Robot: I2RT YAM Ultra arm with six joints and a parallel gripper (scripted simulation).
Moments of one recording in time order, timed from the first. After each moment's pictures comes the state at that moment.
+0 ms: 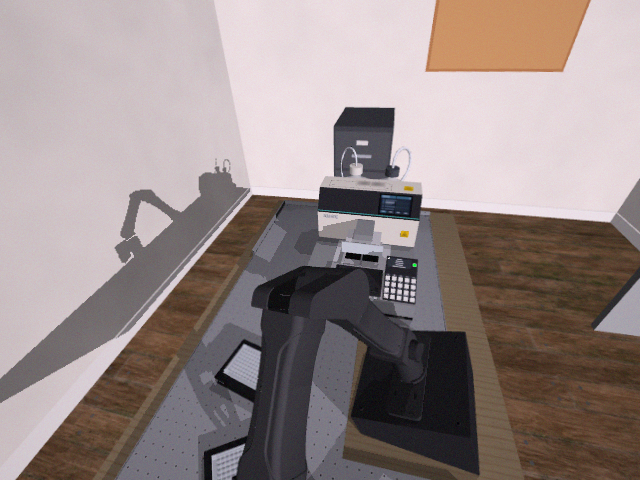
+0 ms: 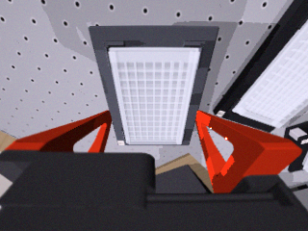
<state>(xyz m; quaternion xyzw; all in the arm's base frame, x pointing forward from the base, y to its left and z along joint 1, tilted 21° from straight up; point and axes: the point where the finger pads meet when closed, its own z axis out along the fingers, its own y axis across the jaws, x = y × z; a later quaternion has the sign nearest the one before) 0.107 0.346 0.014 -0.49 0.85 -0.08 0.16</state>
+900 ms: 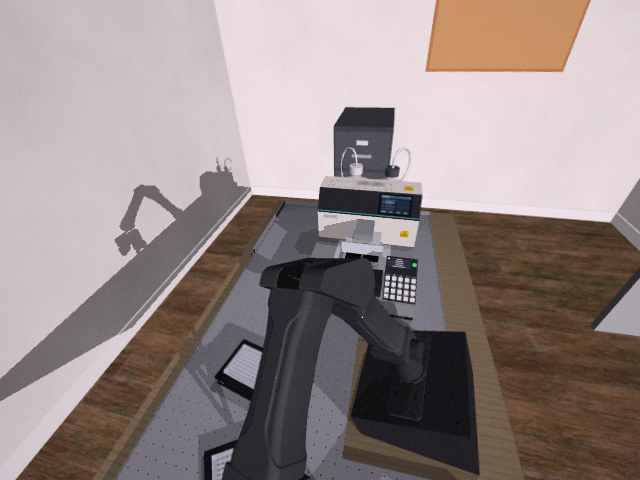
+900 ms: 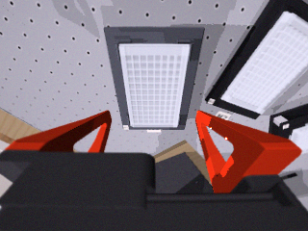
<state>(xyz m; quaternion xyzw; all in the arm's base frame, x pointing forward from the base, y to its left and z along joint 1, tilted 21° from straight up) 0.093 0.345 0.050 -0.49 0.85 -0.08 0.16</state>
